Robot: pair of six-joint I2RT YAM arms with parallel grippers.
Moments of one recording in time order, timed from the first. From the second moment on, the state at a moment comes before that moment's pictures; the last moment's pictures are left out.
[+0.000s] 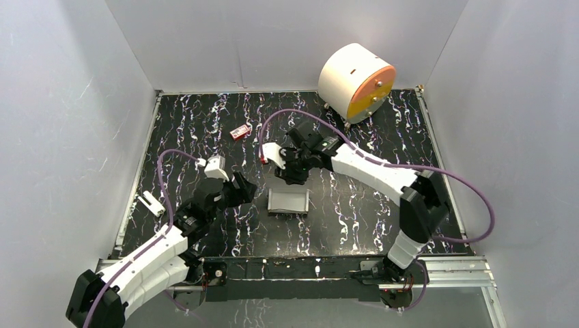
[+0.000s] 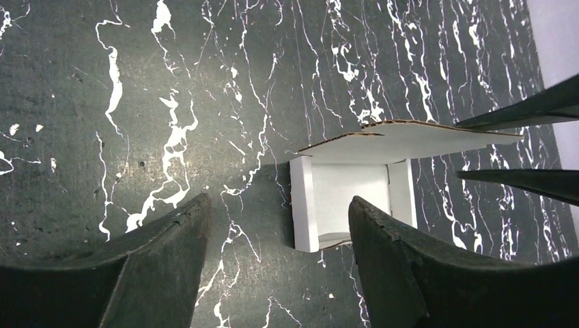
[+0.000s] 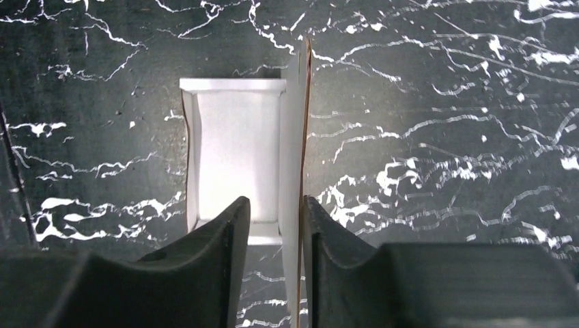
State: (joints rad) left arm -0.60 0.77 0.34 -0.02 -0.18 -0.65; right arm 0.84 1.71 1.40 -0.69 -0.38 -0.67
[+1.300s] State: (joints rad) left arm -0.60 1.19 0.74 -0.11 0.08 -0.11; right arm 0.73 1.26 0.83 -0.21 -0.20 -0.39
